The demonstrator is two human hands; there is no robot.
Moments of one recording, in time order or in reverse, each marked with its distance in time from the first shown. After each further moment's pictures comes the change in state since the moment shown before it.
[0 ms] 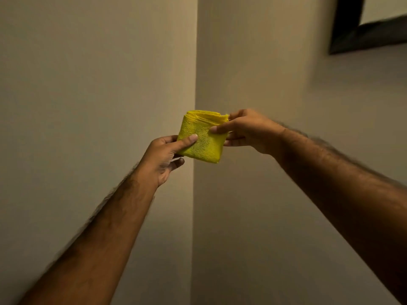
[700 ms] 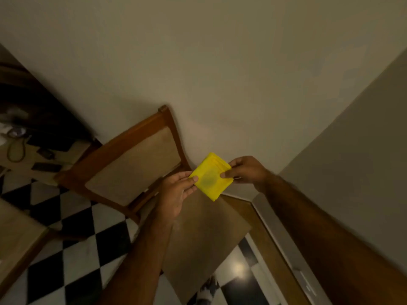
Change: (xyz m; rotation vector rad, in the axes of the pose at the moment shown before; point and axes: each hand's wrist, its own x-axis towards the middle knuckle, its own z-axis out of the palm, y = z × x) left_hand -0.238 -0.426 -0.339 -0.115 0.712 -0.712; right_hand -0.015 0.462 0.449 -0.026 -0.606 0.744
